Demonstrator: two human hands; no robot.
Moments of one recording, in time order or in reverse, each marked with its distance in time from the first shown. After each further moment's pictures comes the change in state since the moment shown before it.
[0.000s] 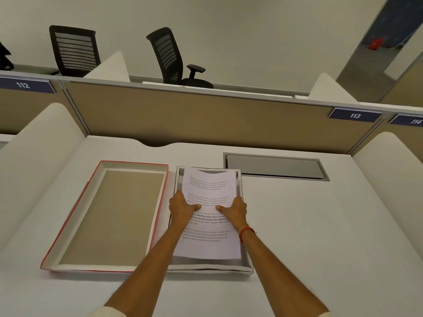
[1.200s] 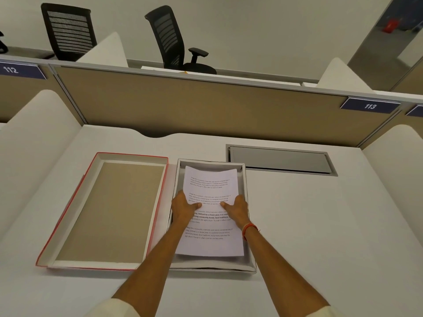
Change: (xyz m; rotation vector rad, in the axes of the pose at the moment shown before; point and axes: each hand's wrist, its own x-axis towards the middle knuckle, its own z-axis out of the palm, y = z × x) left_hand 0.016 -0.025 0.023 -0.041 -0.049 -0.080; right_hand 0.027 0.020 0.011 -0.005 -0.086 0.104
